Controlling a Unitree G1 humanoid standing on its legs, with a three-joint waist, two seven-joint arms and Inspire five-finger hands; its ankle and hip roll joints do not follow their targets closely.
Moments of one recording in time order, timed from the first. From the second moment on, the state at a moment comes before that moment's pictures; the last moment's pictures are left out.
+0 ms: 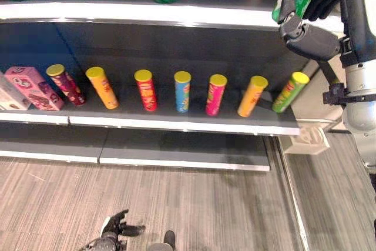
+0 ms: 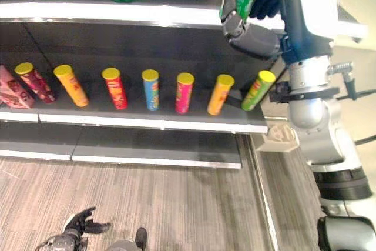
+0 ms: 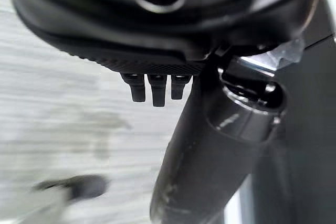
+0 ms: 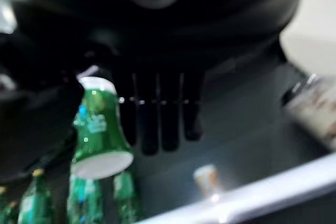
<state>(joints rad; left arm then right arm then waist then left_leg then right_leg) 0.02 0.33 -0.07 0.94 -0.19 -0.06 0.08 -0.55 -0.98 0.07 -0.04 -0.21 -0.12 -0.30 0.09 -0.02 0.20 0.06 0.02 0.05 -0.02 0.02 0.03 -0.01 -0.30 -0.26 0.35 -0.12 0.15</state>
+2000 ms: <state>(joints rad) 0.12 0.26 -0.08 1.01 -0.20 -0.06 0.08 -0.70 -1.06 0.16 0.50 -0.15 -0.04 -0.33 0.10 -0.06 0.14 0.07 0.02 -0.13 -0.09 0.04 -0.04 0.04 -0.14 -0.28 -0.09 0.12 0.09</state>
